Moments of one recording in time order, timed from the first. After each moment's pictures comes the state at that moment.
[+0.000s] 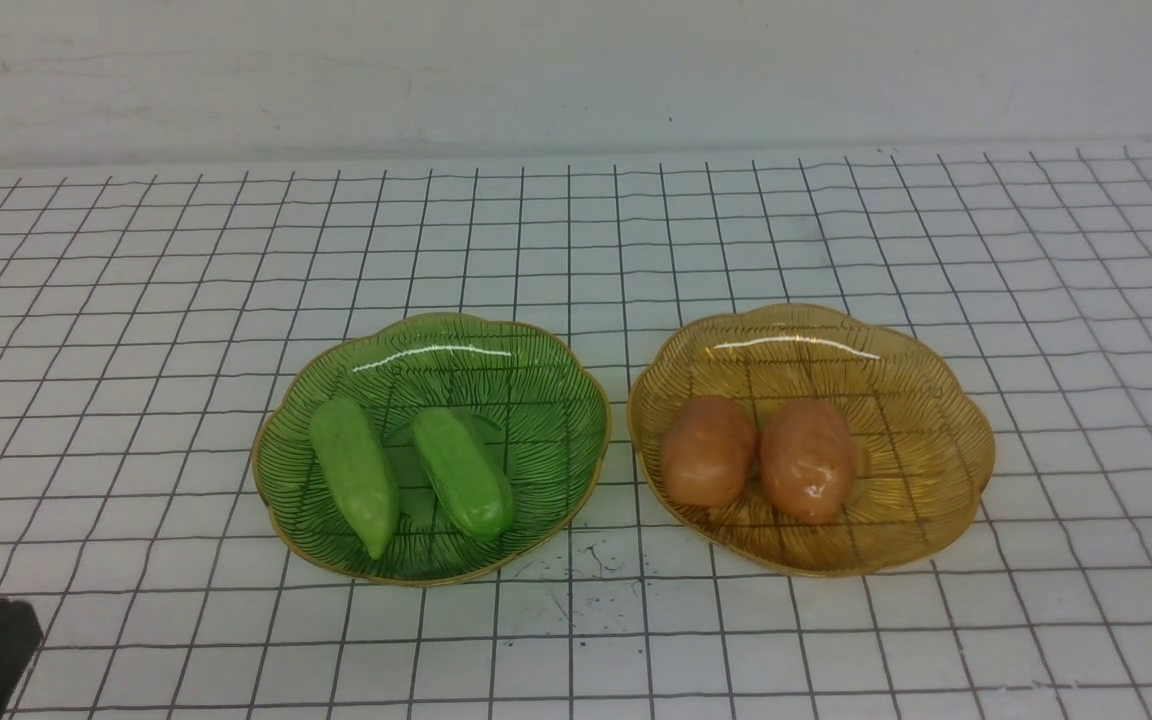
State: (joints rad) right arm 0.50 0.04 -0.44 -1.07 0.20 0.96; left arm -0.19 0.13 -0.17 -0.02 0.31 -0.02
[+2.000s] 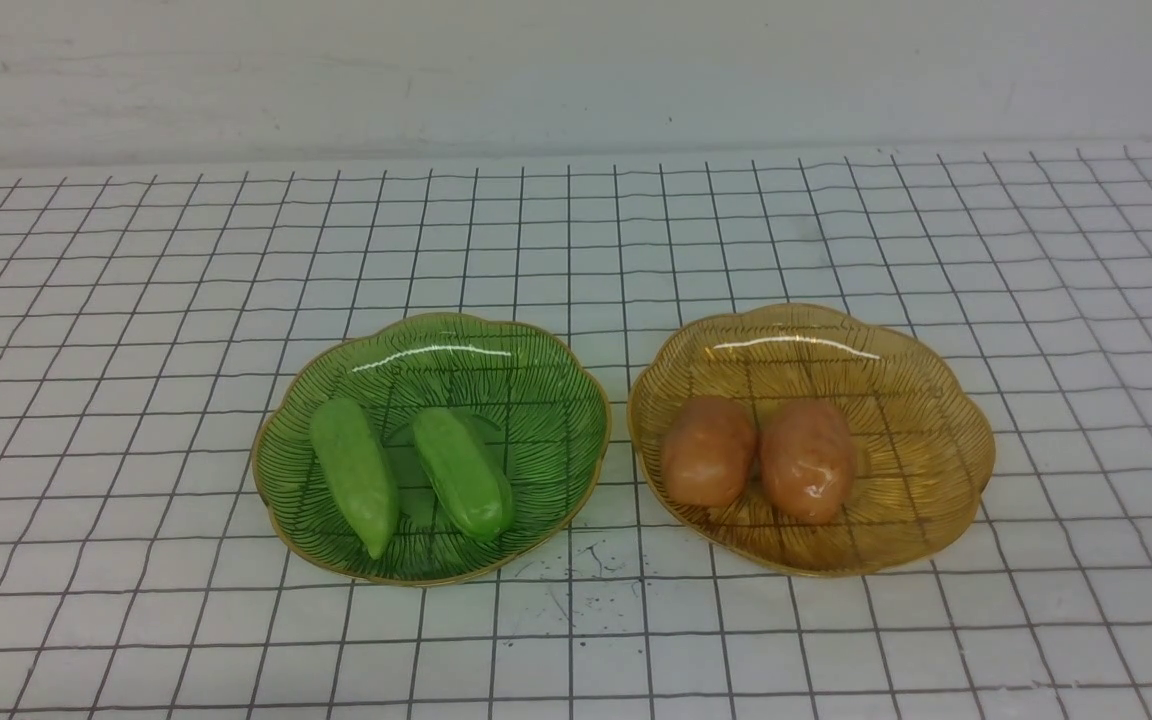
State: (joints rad) right arm 0.50 0.04 -0.44 -0.02 0.14 -0.03; left arm -0.07 -0.01 0.03 -0.04 0.38 -0.01
